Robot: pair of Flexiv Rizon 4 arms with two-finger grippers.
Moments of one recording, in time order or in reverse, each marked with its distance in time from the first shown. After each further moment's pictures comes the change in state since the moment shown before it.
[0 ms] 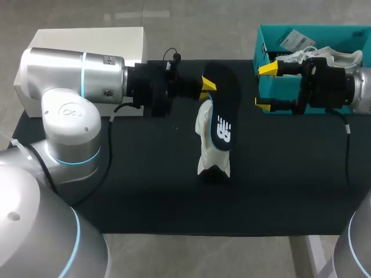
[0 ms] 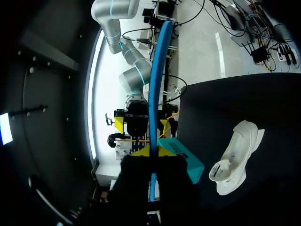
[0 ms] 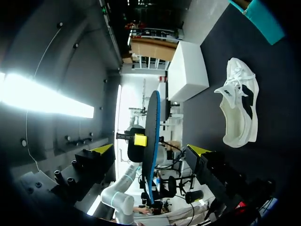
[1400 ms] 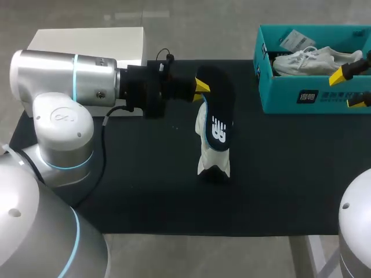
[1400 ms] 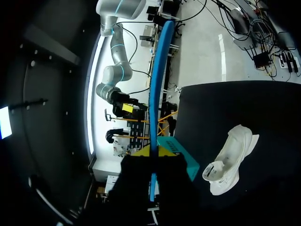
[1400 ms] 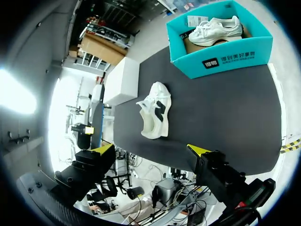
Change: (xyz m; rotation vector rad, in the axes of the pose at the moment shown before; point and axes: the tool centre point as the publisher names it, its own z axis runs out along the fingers) left arm 0.003 -0.005 -0.015 -0.027 0.006 -0.047; right arm -0.016 0.005 -0.174 -0.034 -0.676 -0.093
